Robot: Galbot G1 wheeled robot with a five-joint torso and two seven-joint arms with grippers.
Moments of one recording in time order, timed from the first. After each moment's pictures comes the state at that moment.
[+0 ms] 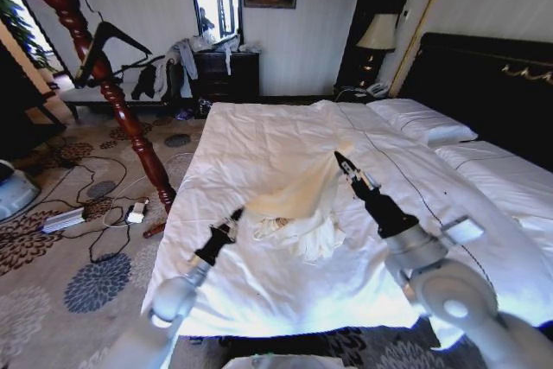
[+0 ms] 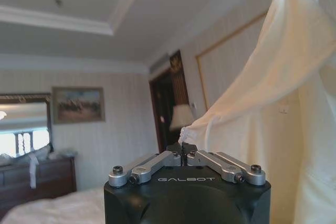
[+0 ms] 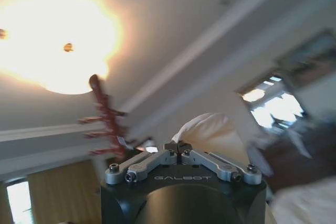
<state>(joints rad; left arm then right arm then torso) 1.37 -1.05 -0.41 -2.09 -0.34 -0.24 0.17 -1.23 0.52 0.60 2.48 1.52 0.16 0.05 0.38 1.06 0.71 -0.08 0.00</state>
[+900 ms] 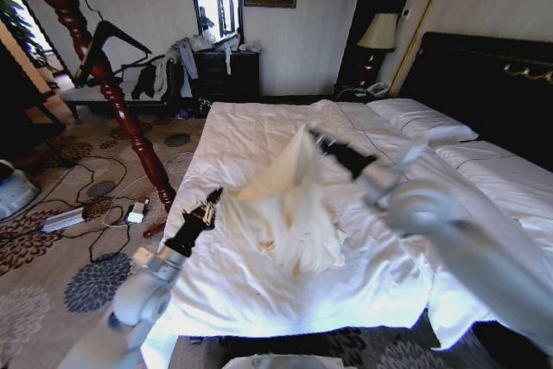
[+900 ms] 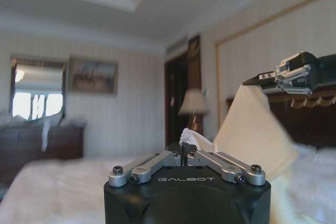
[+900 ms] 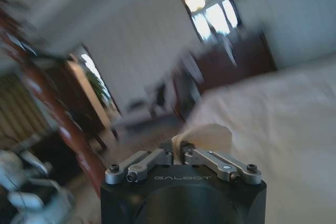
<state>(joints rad) 1.44 -1.03 -0.44 -2.11 -0.46 -0.13 0.13 -0.56 0.75 -0.03 2.09 1.50 -0.31 0.44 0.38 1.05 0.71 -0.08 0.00</state>
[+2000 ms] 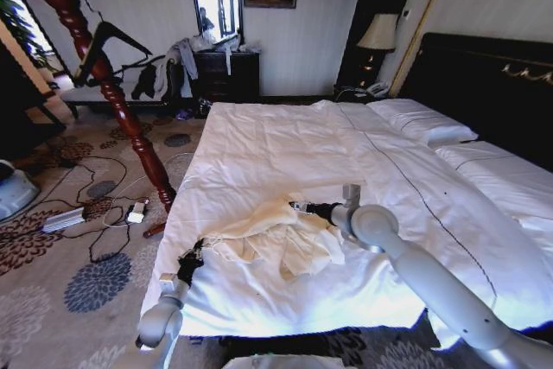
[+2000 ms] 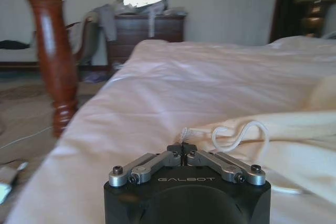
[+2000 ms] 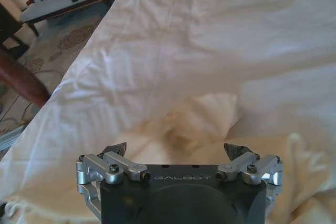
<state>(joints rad) 1.48 -1.23 -0.52 -1.76 -0.34 -0.01 -0.06 -0.76 0.80 0.11 2.04 1.61 -0.73 0.70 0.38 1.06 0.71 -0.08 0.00</state>
